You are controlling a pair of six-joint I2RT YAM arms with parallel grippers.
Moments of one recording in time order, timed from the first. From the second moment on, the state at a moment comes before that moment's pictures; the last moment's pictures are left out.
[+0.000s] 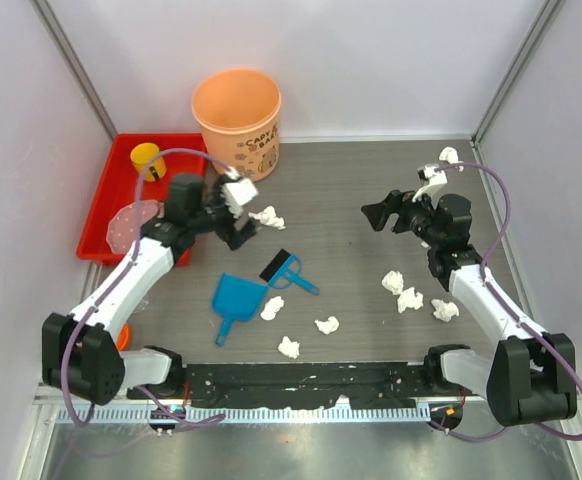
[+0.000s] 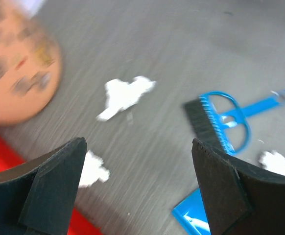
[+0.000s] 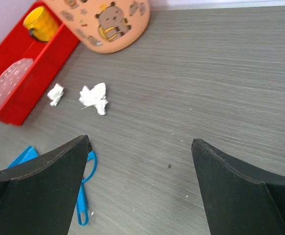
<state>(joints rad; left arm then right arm) -0.24 1.24 0.92 -0.17 0.50 0.48 0.09 1.13 0.62 0.32 -0.42 0.31</state>
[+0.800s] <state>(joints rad) -0.75 2.03 1.58 -1.02 0.57 1.26 0.14 1.12 0.68 0.11 -0.53 0.19</state>
